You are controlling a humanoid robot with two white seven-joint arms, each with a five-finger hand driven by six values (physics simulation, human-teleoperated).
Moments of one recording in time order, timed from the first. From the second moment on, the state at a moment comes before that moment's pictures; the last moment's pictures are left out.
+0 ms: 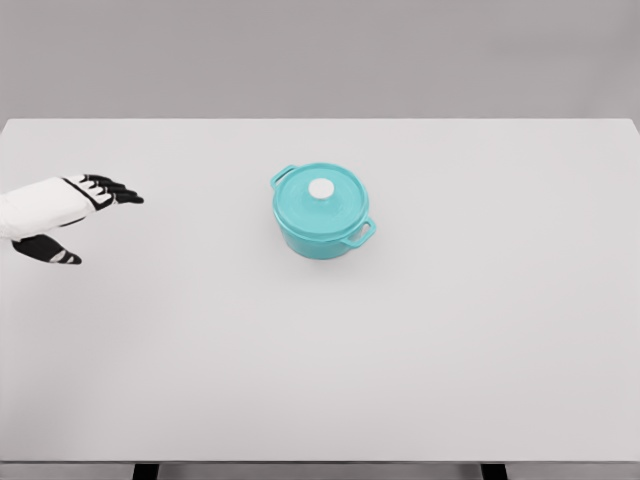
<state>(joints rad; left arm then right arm) -0.35 0.94 -0.35 -1.43 -0.36 -0.61 -0.43 0.03 0.00 0.53 -0.10 0.16 -0.05 0.36</state>
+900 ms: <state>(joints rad) -1.06 0.69 -0.97 -1.45 -0.32 -0.61 -0.54 0.04 0.00 0.53 -0.10 0.16 -0.05 0.36</state>
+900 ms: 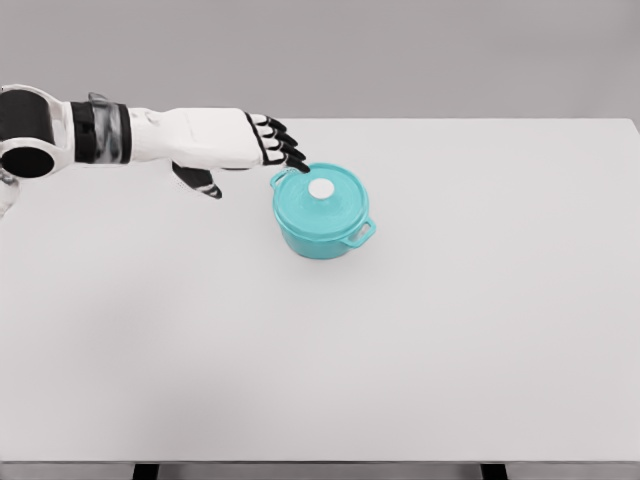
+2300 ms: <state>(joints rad) -1.17 0.38 -1.19 -1.16 -0.32 -0.35 -0.61 0.04 0.00 0.53 -0.10 0.16 -0.05 0.36</state>
